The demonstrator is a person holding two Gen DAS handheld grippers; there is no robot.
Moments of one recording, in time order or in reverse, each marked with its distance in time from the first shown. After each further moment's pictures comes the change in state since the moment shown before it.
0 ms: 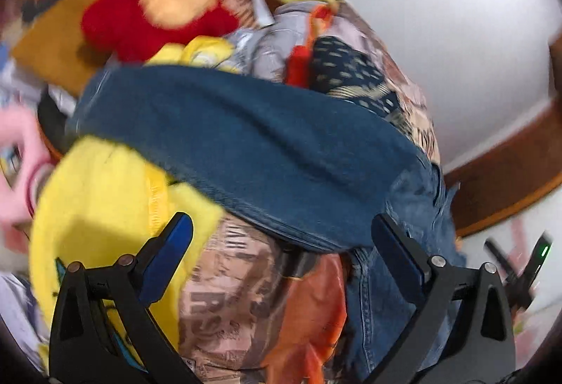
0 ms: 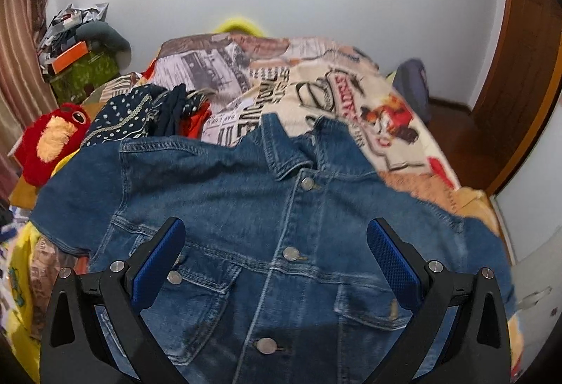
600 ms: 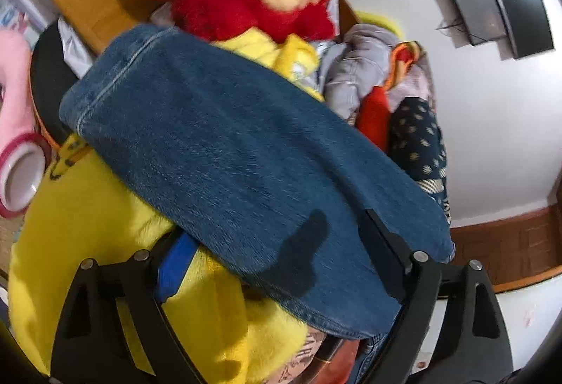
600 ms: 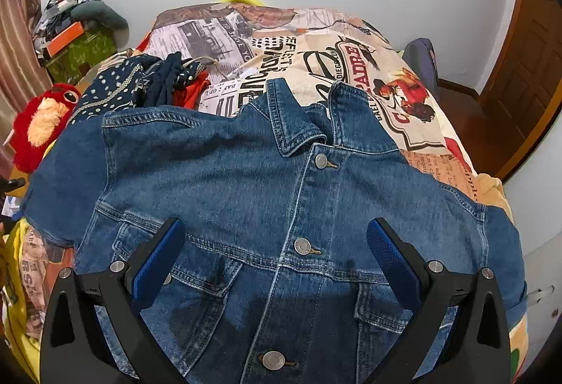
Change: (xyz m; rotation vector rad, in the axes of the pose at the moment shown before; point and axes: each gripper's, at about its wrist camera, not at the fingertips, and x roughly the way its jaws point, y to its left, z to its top) left arm 0.050 0.092 0.057 -0.332 0.032 -0.034; right arm 0.040 0.003 -0.001 -0.016 0.092 -0.003
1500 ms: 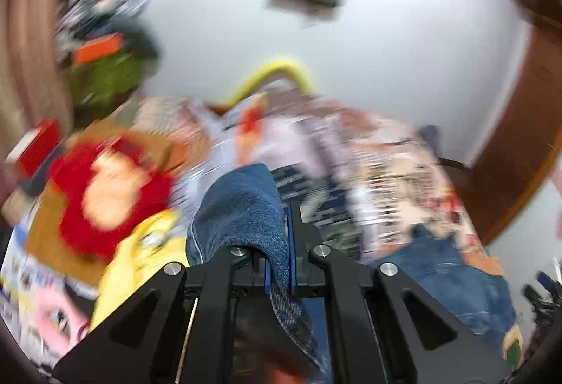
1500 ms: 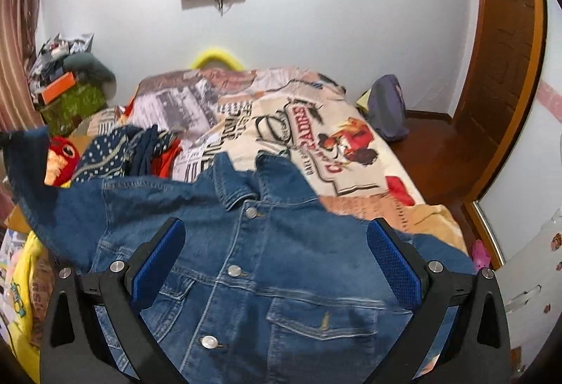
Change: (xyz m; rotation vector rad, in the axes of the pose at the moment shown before) left arm -0.057 -0.332 -0.084 0.822 -0.331 0.116; right arm -0.092 -0.066 0.008 0.067 -0.211 -0.054
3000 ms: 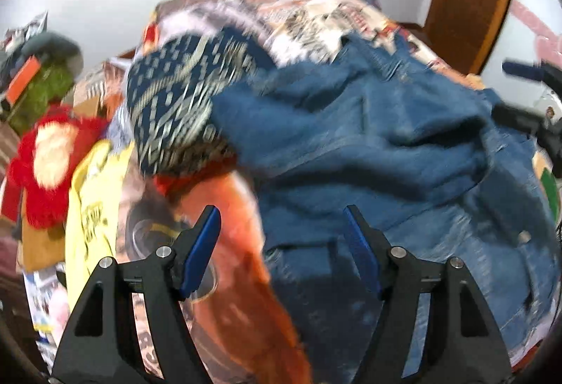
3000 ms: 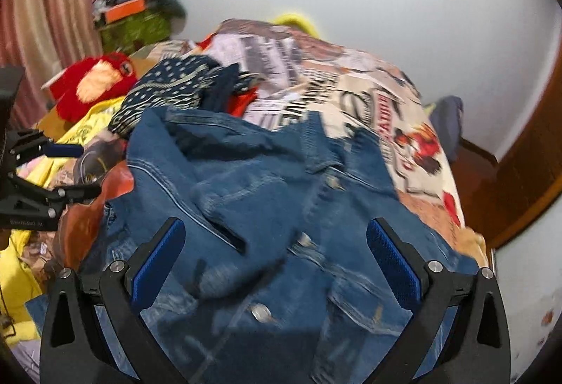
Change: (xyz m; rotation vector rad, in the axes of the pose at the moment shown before) left arm 0.039 -0.069 -0.175 0.376 0.376 -0.058; right arm 0.028 0.087 -0.036 -0.344 0.122 0.164
